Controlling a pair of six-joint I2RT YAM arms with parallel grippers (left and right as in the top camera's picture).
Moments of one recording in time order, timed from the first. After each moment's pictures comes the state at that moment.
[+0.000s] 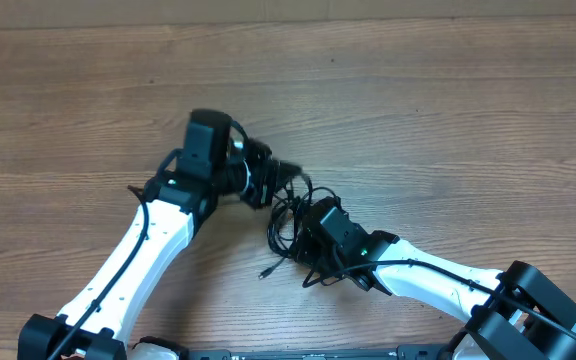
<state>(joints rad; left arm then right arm) -0.30 1.43 0.95 -0.22 0.74 -1.65 0.83 1.59 0.66 -0.12 -0.20 1.23</state>
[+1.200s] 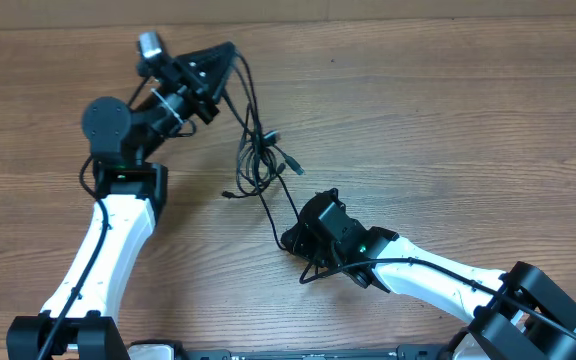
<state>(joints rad) -0.02 1.45 0.93 0.79 0.77 -1.82 0.83 1.58 0.69 -0.10 -0.17 1.23</state>
